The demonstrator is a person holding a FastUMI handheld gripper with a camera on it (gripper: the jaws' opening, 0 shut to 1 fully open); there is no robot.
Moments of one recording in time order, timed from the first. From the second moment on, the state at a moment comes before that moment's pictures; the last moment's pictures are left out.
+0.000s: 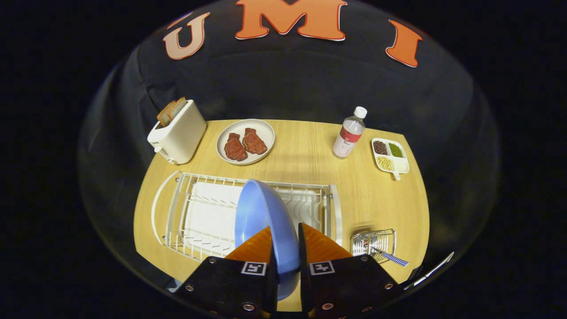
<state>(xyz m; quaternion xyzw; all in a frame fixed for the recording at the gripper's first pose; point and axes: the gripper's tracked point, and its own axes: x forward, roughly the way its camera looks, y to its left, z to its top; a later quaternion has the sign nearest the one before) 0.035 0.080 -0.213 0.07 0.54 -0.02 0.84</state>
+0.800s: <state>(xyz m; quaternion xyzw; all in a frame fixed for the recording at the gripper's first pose) -0.073 0.044 -0.197 0.17 0.52 0.01 0.84</state>
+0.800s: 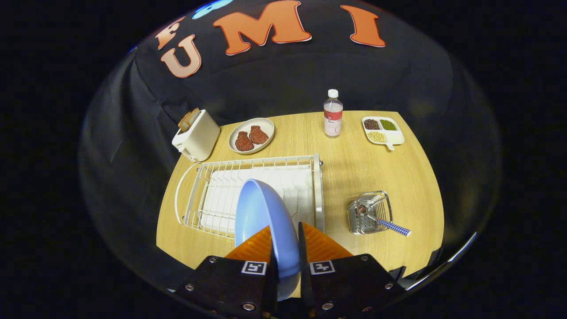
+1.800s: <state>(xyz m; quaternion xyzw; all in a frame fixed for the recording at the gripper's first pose) -0.183 0.076 -0.292 0.26 0.53 0.09 0.81</state>
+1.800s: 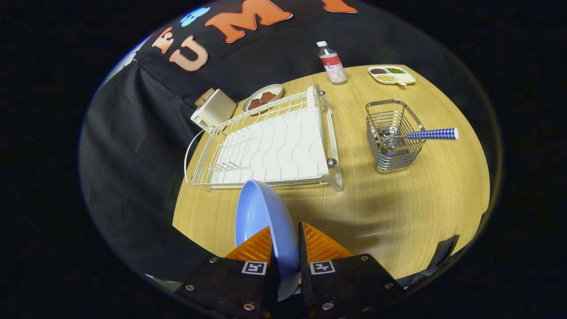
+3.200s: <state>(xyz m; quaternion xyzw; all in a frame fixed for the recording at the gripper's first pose) -0.194 0.046 -0.364 0.17 0.55 0.03 0.82</state>
